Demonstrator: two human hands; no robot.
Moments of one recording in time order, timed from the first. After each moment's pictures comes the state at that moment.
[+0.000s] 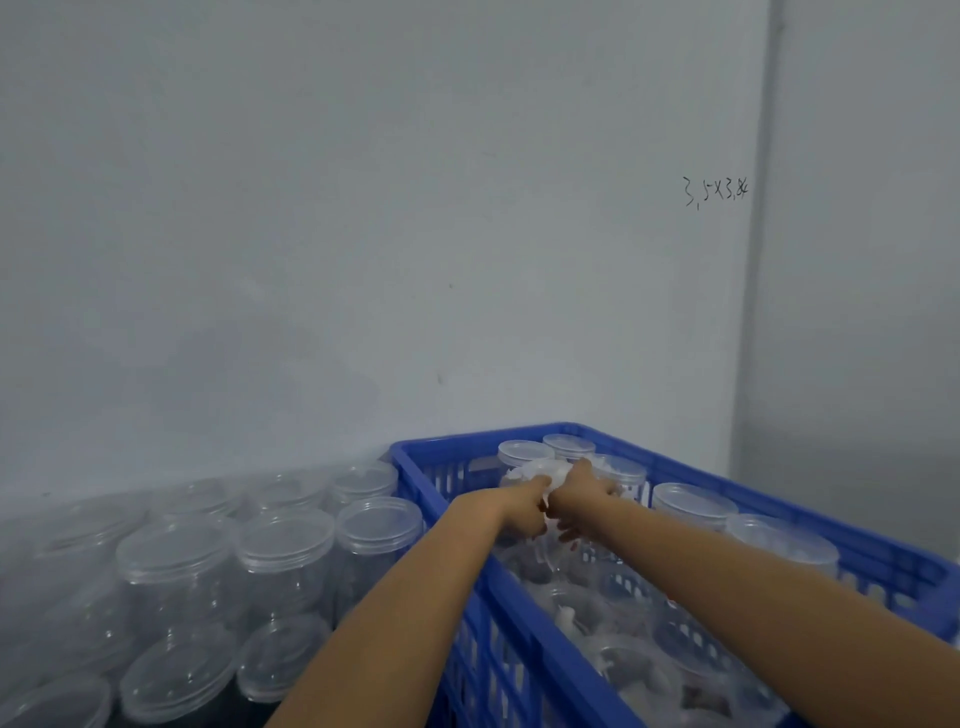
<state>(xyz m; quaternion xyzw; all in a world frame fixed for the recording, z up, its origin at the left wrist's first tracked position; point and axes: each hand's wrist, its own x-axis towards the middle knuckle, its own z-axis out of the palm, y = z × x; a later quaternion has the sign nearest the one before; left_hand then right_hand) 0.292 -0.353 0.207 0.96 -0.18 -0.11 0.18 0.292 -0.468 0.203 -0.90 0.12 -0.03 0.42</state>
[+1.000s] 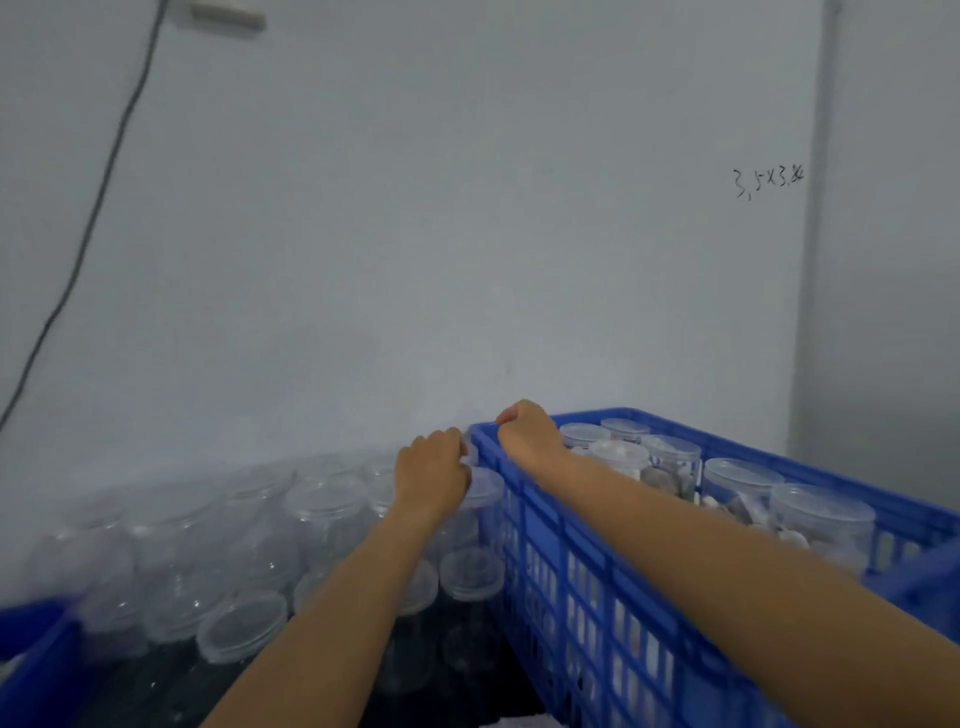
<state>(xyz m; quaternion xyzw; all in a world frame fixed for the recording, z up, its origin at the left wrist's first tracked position) 0.201 -0.211 0.215 0.95 -0.02 0.29 0.11 0.200 -0.337 0.257 -0.86 -0.06 -0.14 0.48</state>
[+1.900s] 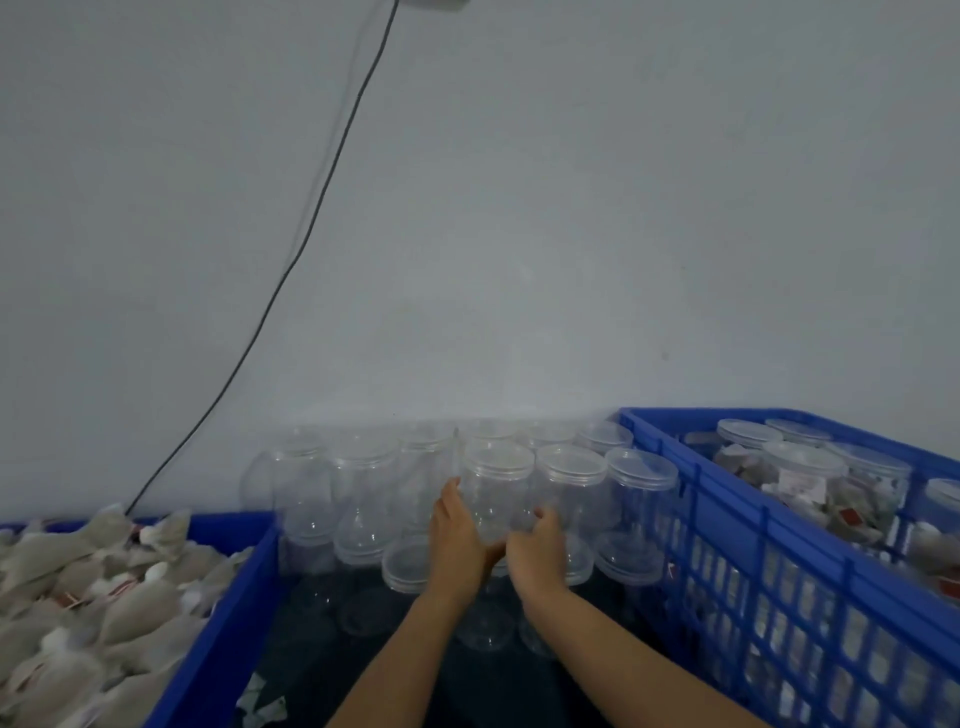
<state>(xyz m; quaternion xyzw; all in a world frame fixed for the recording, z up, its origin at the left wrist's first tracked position) 0.145 -0.072 0.096 0.84 0.09 0.28 0.47 0.143 -0.158 0.117 -0.76 -0.01 -0.06 0.65</state>
